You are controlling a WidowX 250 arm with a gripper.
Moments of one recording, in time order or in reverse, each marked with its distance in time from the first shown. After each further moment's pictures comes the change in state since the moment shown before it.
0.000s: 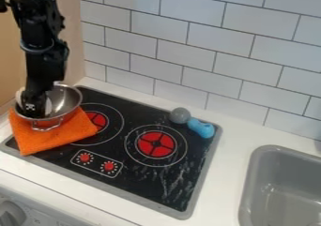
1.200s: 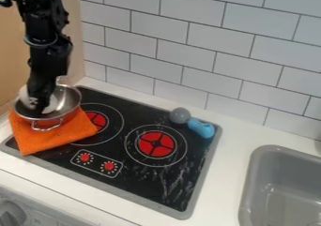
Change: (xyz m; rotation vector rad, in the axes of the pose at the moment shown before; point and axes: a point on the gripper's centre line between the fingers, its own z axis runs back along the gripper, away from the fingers) arm 0.016 0.009 0.009 0.022 -0.002 -0.078
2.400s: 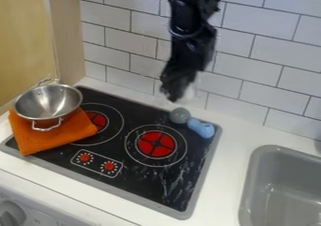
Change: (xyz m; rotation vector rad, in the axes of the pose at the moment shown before) arm 0.179 -0.012 0.062 0.191 -0.168 -0.564
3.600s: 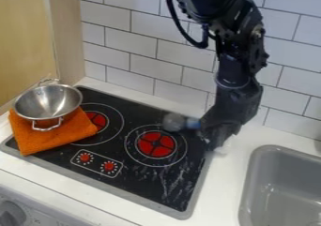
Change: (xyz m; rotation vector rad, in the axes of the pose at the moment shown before) arm 0.067 -0.010 -0.041 -0.100 -0.112 -0.273
